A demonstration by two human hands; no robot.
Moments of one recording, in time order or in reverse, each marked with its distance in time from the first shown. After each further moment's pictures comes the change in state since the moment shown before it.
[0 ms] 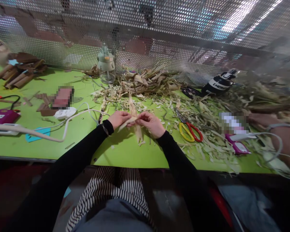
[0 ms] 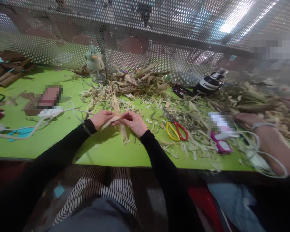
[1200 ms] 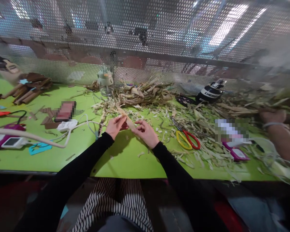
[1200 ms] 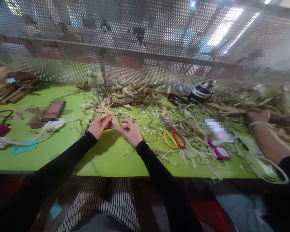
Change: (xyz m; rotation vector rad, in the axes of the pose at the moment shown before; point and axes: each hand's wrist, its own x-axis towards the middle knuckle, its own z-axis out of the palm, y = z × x) left_hand -0.005 0.008 0.009 -0.143 0.262 0.215; right_hand -0.004 0.004 0.004 -0.309 0.121 0.014
